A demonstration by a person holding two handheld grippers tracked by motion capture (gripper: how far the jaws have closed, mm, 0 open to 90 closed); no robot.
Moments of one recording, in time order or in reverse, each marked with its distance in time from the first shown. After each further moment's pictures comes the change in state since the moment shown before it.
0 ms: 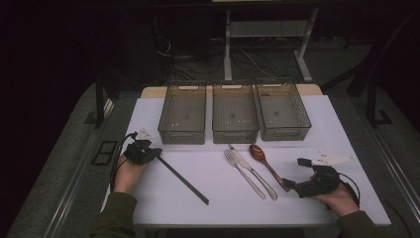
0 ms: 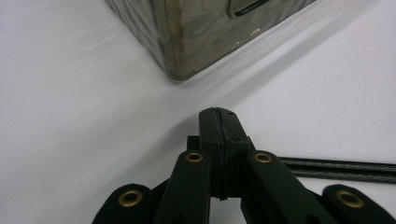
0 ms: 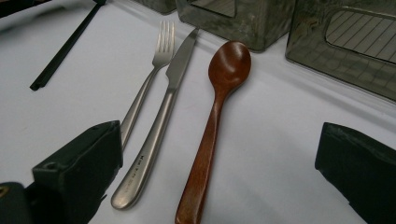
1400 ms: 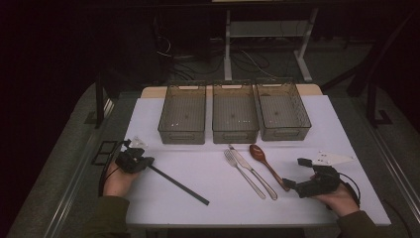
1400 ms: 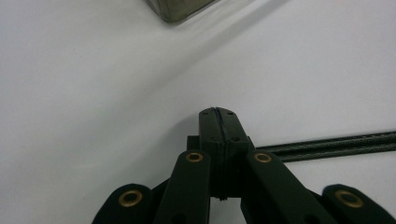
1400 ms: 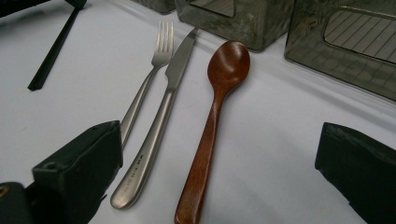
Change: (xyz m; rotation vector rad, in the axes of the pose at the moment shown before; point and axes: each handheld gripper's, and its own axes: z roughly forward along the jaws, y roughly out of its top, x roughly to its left) left arm -0.008 -0.020 -0.026 0.076 0.012 0.018; right arm 0.000 0.000 -0.001 -0.001 -0.002 -0.001
